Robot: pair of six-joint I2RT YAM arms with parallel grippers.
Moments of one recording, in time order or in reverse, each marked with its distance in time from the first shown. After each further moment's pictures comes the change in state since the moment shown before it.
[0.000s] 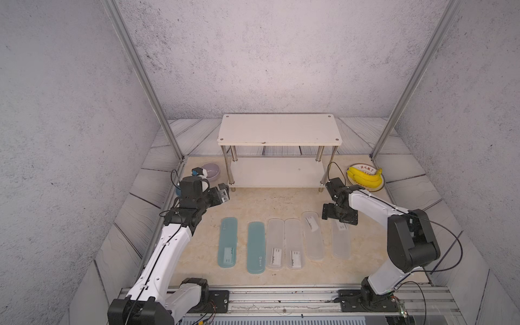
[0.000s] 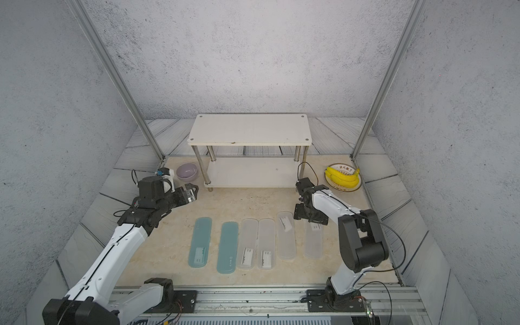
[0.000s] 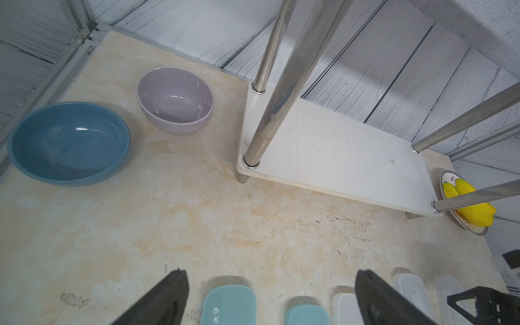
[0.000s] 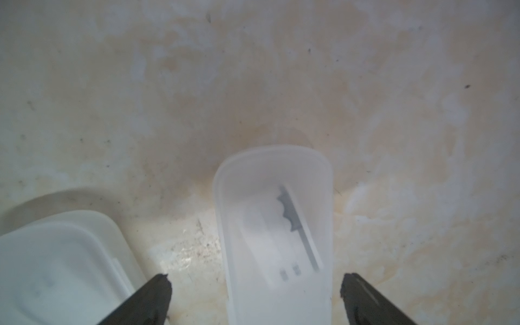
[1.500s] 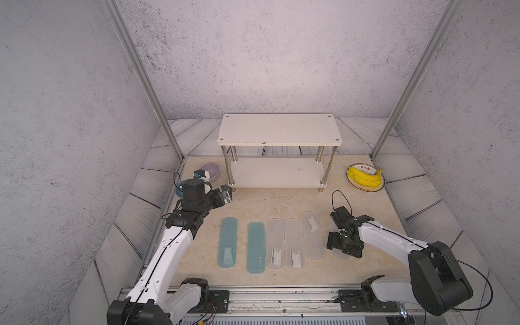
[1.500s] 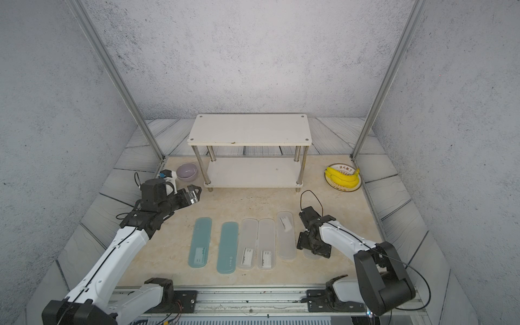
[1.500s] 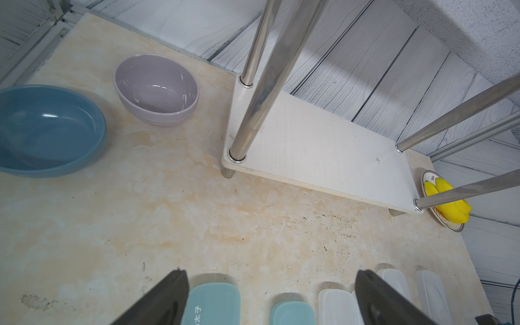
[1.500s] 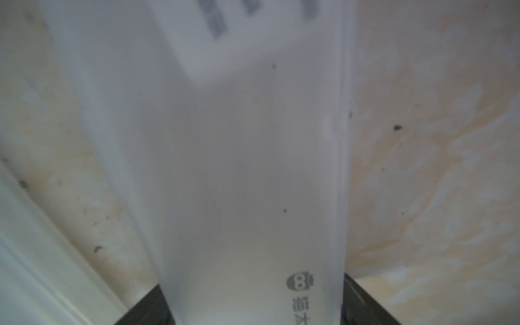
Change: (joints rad) left arm -0.030 -0.020 -0.044 0.044 0.021 -0.058; right arm 0.094 -0.259 -0.438 0.091 -0.123 0.146
